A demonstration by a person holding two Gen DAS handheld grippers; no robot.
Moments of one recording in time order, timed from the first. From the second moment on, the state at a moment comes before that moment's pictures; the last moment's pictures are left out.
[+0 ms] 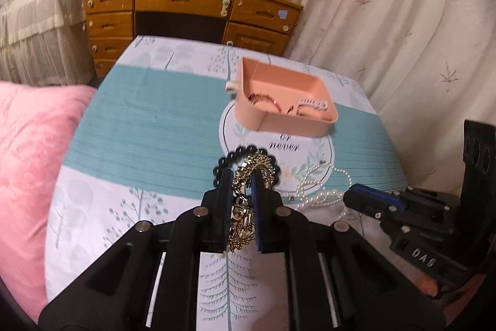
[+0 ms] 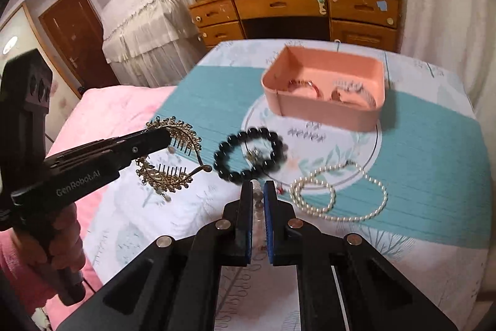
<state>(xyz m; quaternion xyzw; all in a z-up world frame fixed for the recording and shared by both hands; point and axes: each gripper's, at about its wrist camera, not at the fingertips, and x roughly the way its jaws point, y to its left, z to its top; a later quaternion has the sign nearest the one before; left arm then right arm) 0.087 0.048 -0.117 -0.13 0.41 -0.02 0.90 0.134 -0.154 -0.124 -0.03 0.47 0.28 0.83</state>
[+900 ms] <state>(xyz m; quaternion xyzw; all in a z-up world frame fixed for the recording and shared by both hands) 0.252 0.016 -0.054 -0.05 0.30 -0.06 0.95 0.259 -0.150 -0.037 -0.01 0.30 0.26 0.92</state>
